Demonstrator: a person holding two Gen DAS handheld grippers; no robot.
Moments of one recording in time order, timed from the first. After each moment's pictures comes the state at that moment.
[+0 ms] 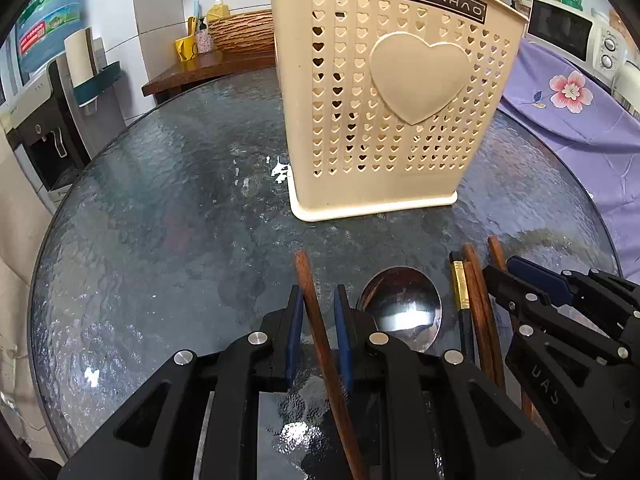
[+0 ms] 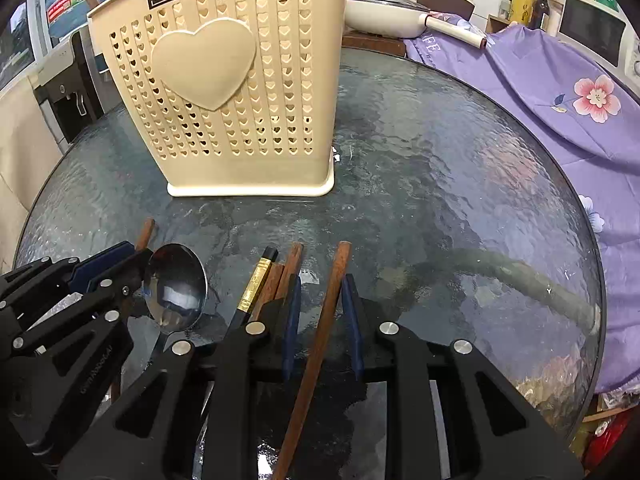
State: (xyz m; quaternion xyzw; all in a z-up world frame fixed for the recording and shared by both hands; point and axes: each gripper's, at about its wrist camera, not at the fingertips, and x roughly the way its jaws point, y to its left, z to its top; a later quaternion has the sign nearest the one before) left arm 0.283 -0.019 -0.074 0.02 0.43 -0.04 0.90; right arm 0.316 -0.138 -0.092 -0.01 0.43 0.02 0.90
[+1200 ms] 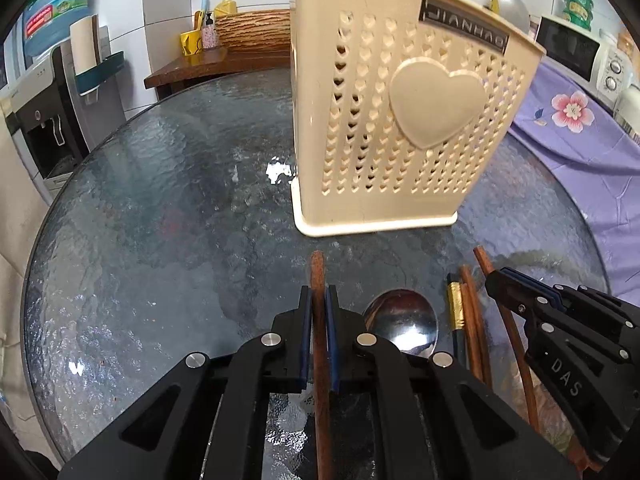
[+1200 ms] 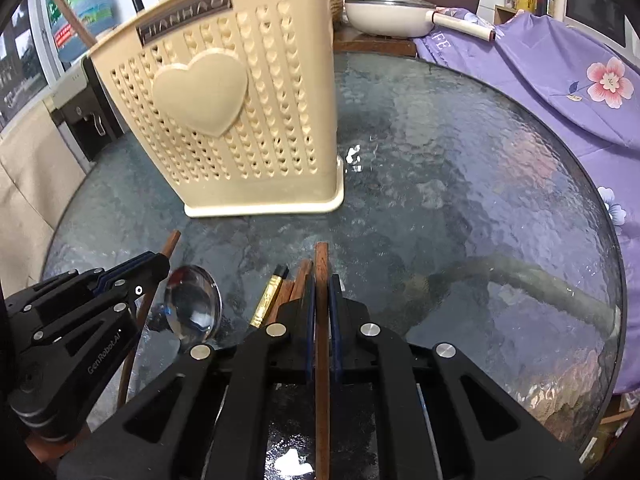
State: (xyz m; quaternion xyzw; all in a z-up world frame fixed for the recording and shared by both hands) left arm 0.293 0.000 -0.065 -0.01 0.42 -0.05 0.91; right arm 0.325 -0.157 -0.078 0.04 0.41 0.07 0.91
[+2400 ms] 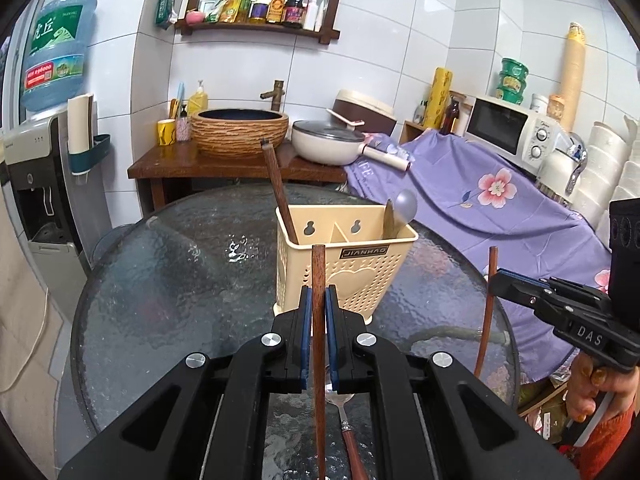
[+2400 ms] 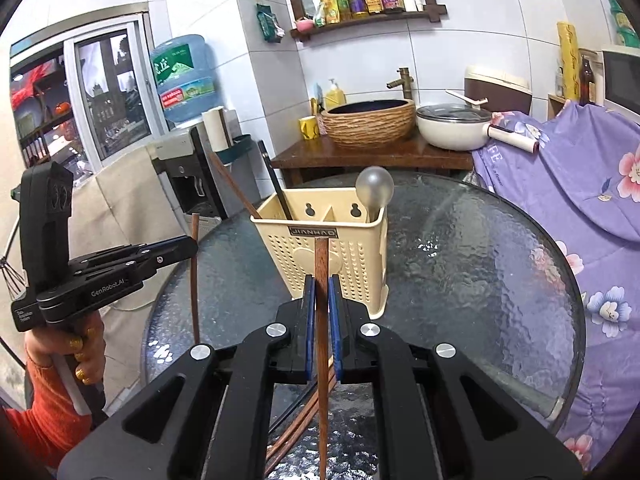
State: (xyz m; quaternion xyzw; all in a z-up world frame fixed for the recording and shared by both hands) left arm 0.229 0.028 0.072 -0.04 0.28 -0.14 0.95; right arm 0.248 -0.198 0.071 0.04 0.27 0.22 0.94
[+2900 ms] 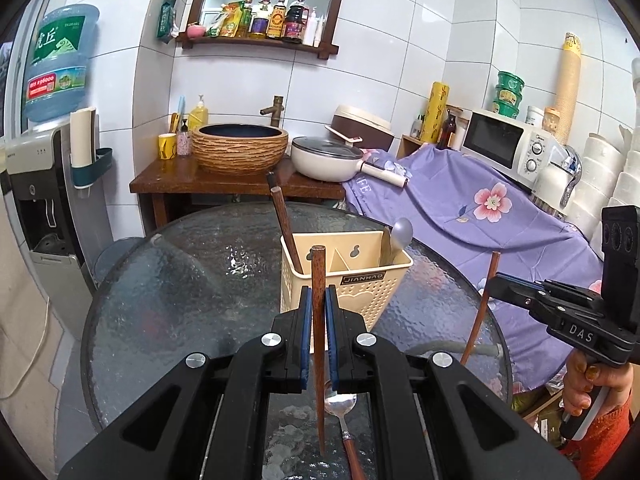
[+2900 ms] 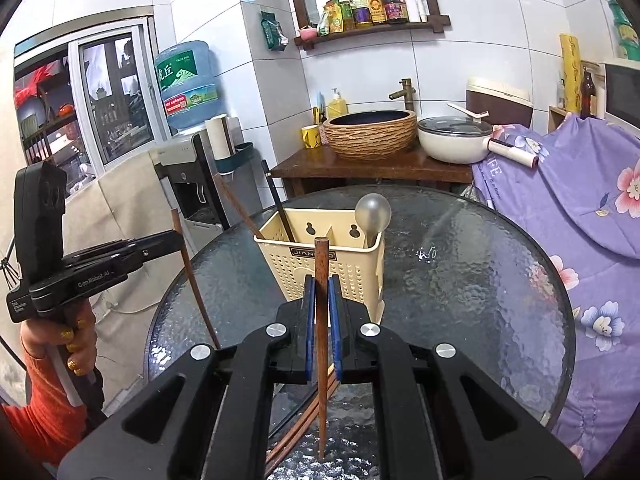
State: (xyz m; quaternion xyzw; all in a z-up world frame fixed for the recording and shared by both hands) left arm 0.226 0.035 0.095 -0.04 0.26 -0.14 0.95; right arm 0.253 -0.195 0.089 0.03 0.26 0.22 0.94
